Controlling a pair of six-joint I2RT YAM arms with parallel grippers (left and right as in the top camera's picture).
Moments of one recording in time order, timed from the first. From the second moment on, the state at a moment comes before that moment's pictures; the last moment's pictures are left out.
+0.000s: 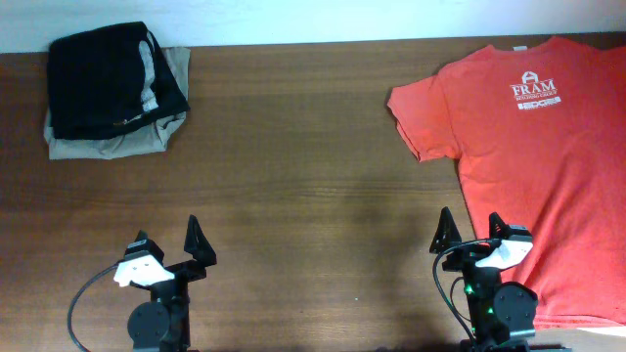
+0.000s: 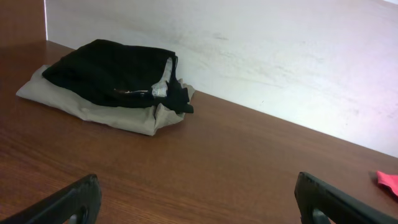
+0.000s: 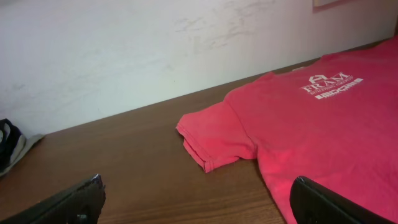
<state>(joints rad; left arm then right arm) 0.01 0.01 0.01 -0.07 -0.14 -0.31 0.07 0.02 0.01 -0.06 0.09 0.29</state>
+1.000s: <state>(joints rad) 0.01 0.01 0.01 -0.07 -0.14 -0.31 0.07 0.02 0.01 -0.06 0.09 0.29</state>
